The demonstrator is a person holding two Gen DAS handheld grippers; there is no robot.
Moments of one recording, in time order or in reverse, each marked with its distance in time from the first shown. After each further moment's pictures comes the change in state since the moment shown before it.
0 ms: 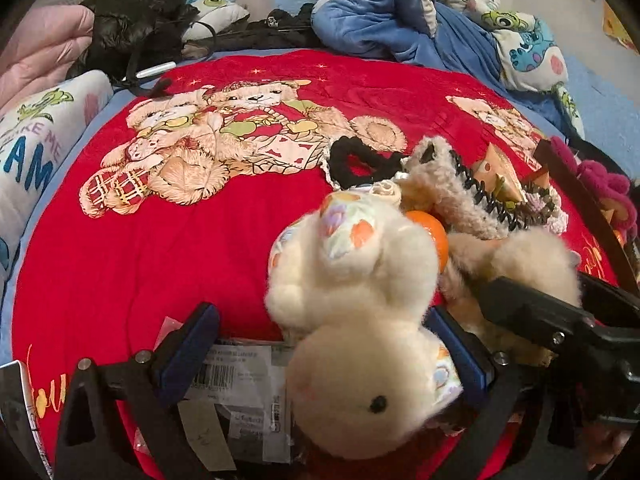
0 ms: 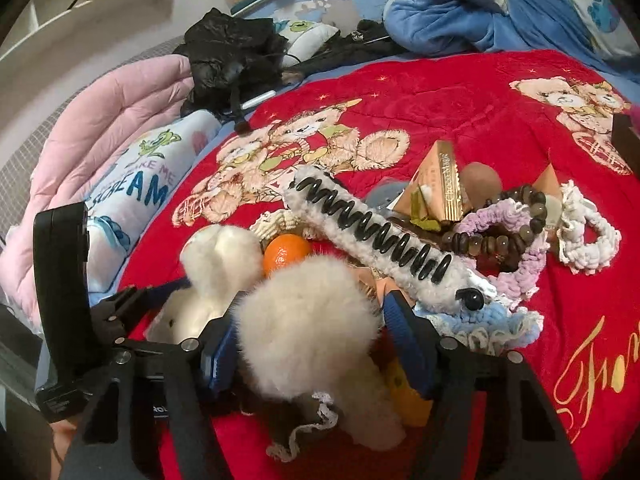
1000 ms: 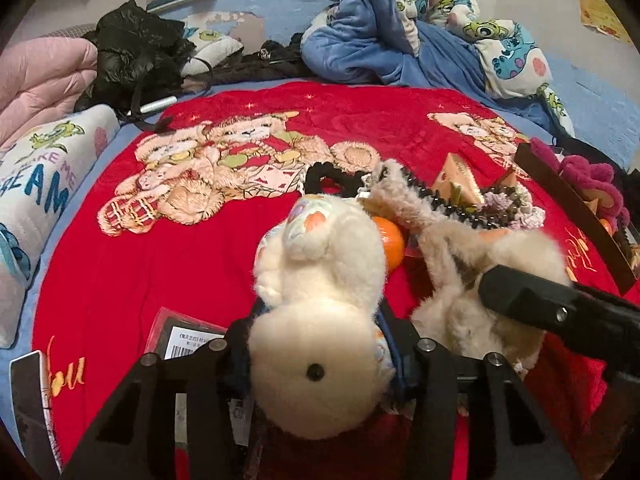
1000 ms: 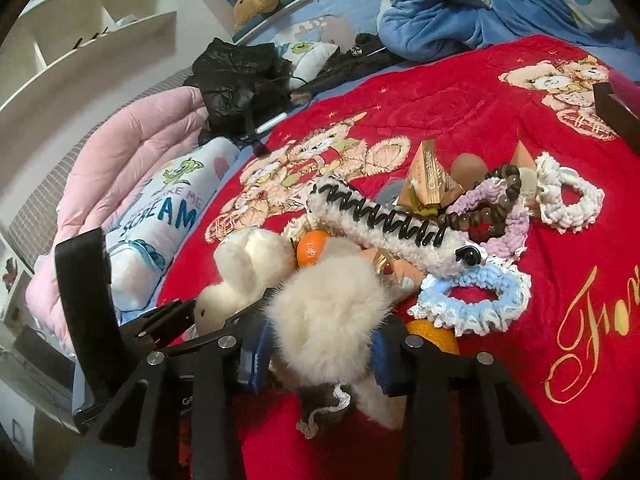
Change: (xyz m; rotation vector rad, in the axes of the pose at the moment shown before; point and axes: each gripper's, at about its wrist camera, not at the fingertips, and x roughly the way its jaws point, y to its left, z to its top) left arm -0.035 -0.024 -0.016 0.052 -0.114 0.027; right arm -0.036 -0.003 -0.017 0.094 -0.071 0.102
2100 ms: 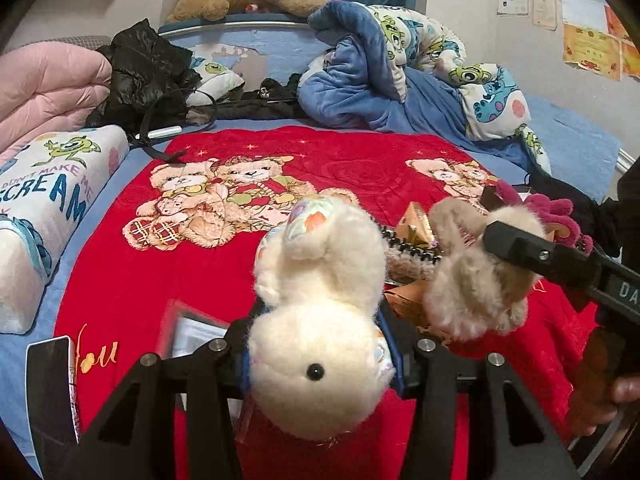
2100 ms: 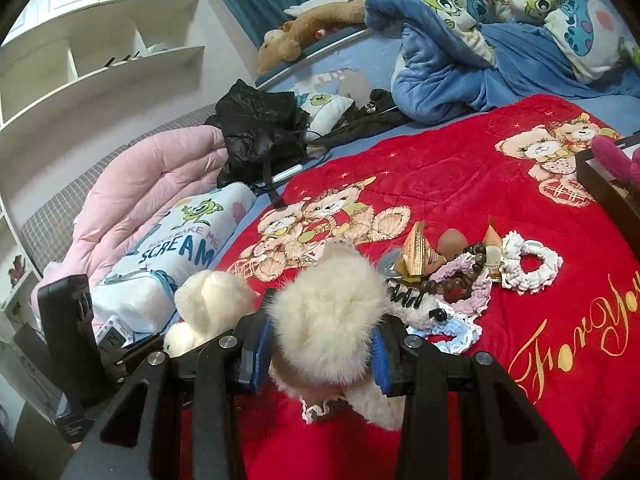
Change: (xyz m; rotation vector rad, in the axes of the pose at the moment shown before) left arm -0.073 0.006 -0.007 -0.045 -0.136 -0.067; right arm -0.056 0.013 0.011 -0.080 -0.177 0.010
